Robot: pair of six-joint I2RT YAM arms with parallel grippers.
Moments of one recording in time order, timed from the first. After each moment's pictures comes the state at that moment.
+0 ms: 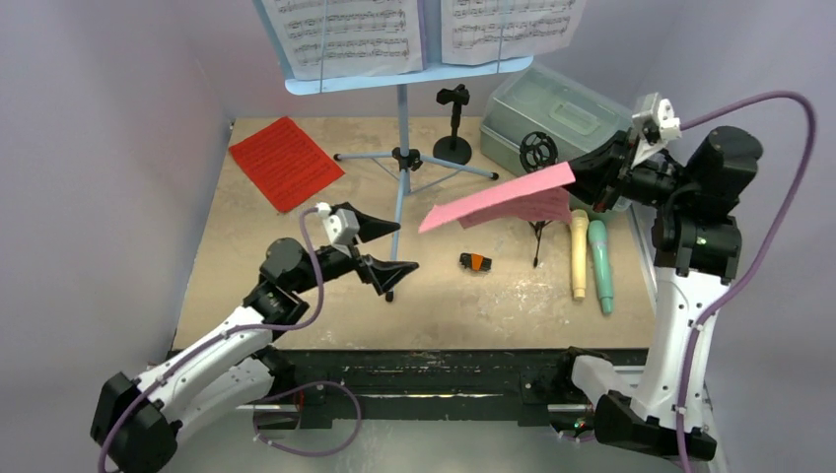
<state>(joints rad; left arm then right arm) -0.56 0.81 0.50 0.45 0.54 -0.24 -0.25 1.05 1.61 -0.58 -1.32 -0.03</state>
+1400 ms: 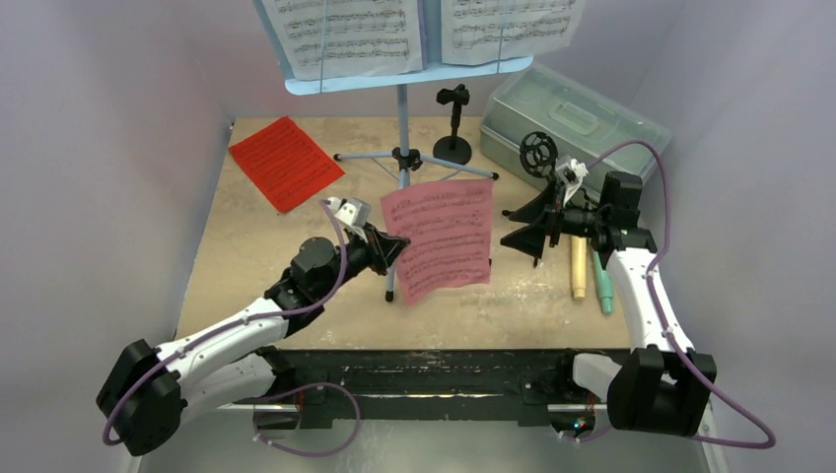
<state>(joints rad) -0.77 1.01 0.47 0.54 0.07 -0.42 -0.11 1.15 0.89 -0.34 -1.32 -0.13</state>
